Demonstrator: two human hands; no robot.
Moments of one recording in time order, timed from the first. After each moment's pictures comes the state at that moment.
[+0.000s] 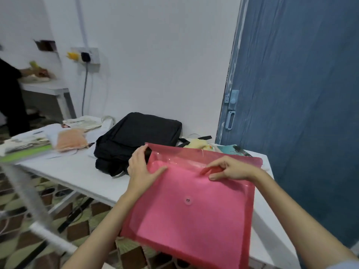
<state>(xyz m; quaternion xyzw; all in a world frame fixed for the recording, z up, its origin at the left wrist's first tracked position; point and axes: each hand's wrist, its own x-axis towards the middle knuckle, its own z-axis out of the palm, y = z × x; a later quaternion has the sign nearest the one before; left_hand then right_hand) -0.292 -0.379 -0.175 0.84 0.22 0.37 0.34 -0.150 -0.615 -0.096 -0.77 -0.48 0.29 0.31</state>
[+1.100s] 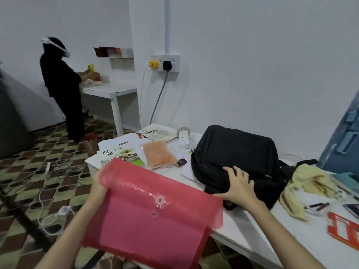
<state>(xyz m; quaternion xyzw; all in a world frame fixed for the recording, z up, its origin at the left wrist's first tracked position) -0.509 0.038 -0.166 0.68 0.36 0.43 0.47 -0.258 -0.247 -0.162 -0.94 -0.31 0.04 0.13</state>
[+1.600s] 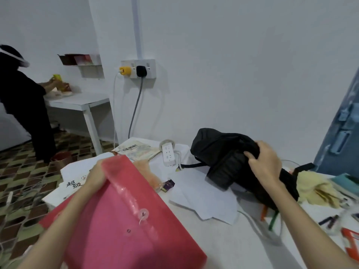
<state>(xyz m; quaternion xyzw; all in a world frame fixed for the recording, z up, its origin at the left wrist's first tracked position) -0.376 0.145 -0.138 0.82 0.36 0.25 0.37 -0.134 -0.234 -0.109 -0.89 -0.15 -0.24 0.35</state>
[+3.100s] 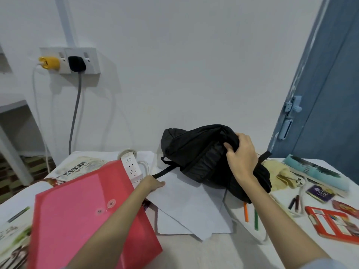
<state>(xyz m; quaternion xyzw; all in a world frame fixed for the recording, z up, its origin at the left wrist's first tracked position) -0.153 0.044 -0.174 0.90 0.25 -0.12 0.33 -0.116 -0.200 -0.102 -0.87 -0.02 -0.32 0.37</state>
